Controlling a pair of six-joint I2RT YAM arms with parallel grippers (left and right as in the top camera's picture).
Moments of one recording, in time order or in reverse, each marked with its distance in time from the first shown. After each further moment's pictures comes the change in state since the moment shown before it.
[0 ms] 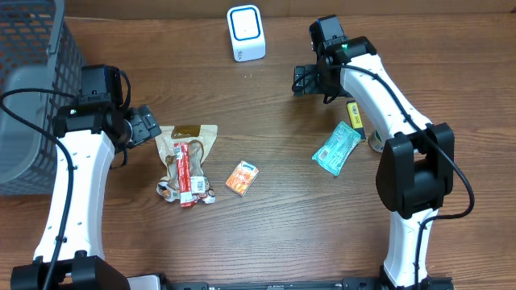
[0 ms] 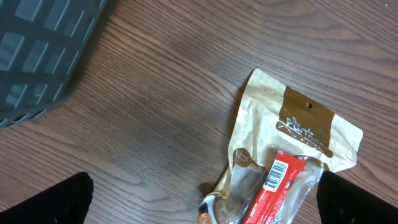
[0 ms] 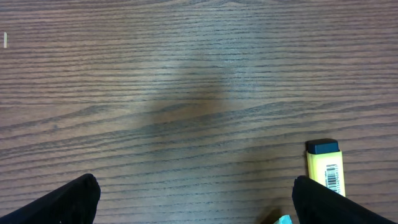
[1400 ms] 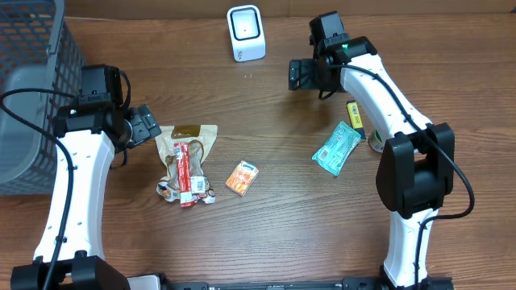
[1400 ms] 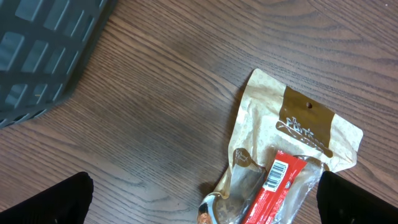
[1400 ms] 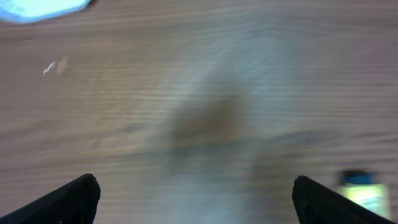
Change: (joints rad) left arm 0.000 0.000 0.000 0.000 0.000 0.000; right arm 0.000 0.000 -0.001 0.071 -0.134 0.001
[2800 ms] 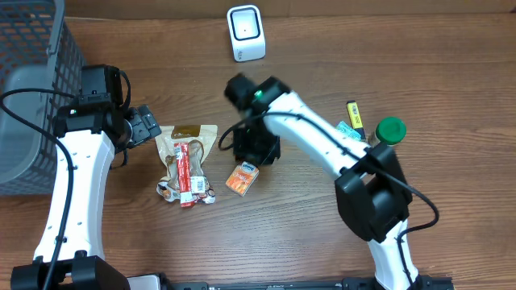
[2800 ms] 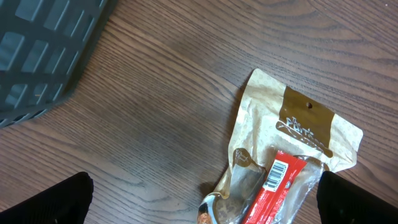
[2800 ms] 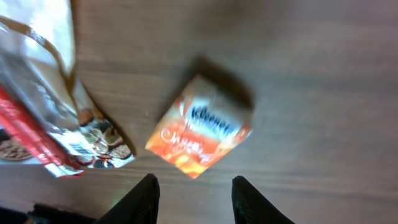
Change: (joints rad) left arm 0.000 0.000 0.000 0.000 0.000 0.000; right arm 0.417 0.000 -0.045 -0.349 -0.220 0.426
